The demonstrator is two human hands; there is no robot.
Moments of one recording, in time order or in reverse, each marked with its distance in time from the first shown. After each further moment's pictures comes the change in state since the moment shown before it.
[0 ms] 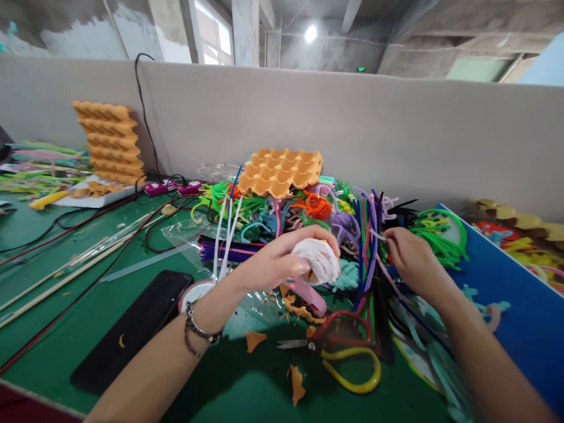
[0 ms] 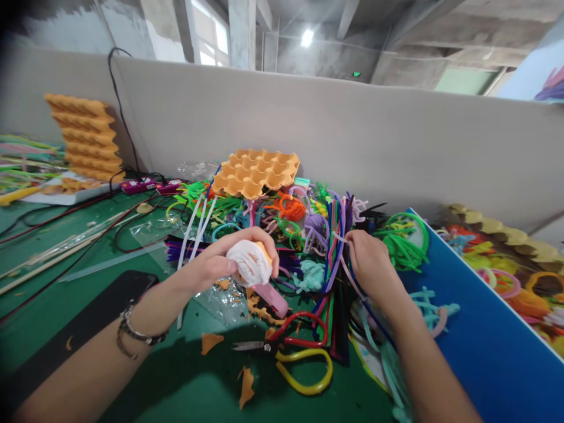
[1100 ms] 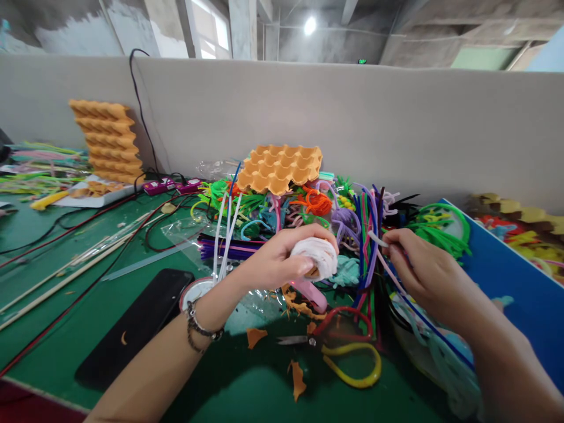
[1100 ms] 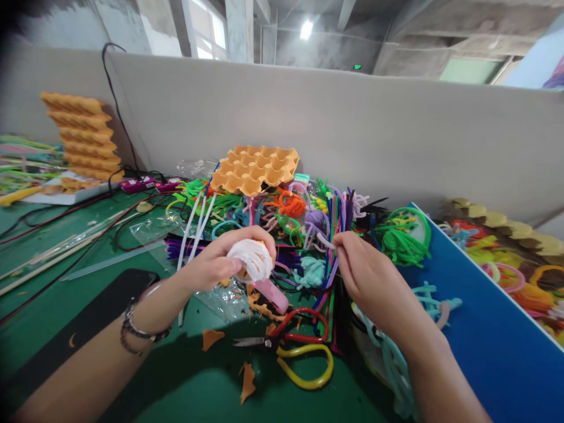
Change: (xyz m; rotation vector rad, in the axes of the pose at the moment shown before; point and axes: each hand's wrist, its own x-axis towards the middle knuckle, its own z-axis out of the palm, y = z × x) left_hand 0.001 0.000 0.000 0.251 0.041 0.059; right_hand -0.009 -0.054 -0.051 0.100 -0.057 -0.105
